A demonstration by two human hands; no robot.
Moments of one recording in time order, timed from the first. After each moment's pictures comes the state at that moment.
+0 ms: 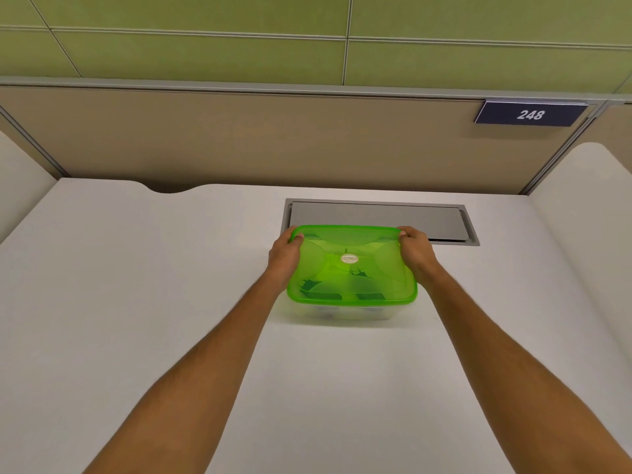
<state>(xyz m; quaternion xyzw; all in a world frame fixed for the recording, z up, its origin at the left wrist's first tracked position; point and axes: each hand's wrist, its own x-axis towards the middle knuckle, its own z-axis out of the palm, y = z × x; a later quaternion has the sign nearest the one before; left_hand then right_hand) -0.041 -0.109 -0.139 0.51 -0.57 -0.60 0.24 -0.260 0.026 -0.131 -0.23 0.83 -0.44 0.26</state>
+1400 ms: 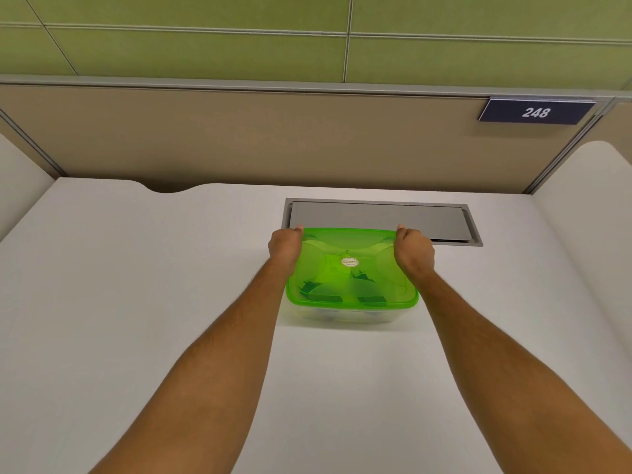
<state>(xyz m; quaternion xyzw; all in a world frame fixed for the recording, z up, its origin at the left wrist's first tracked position) -0.068 -0.130 -0.131 0.63 -0.54 -0.52 0.21 -0.251 0.016 -0.132 -0.28 0.92 -0.27 0.10</state>
